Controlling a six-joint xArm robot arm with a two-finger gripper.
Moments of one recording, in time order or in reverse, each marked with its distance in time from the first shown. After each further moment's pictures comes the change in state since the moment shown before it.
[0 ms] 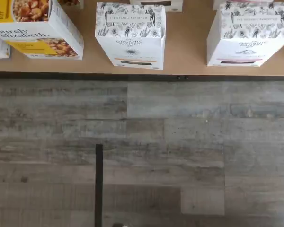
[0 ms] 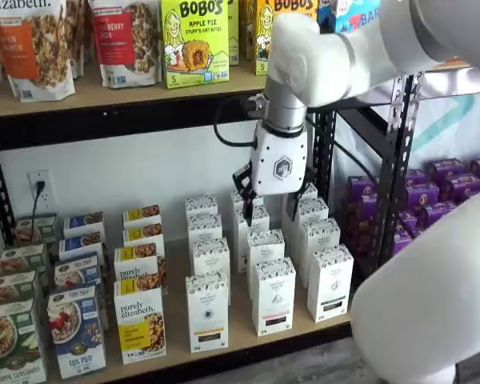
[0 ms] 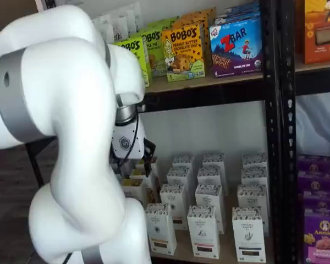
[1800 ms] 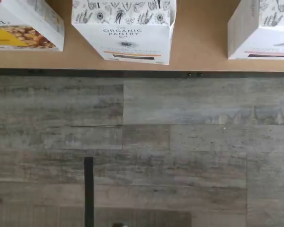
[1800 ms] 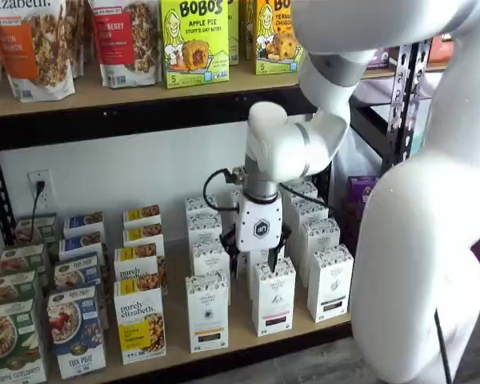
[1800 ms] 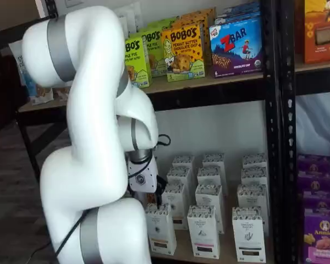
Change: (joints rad) arm -0.017 0.609 -0.099 0.081 -0.435 -0.106
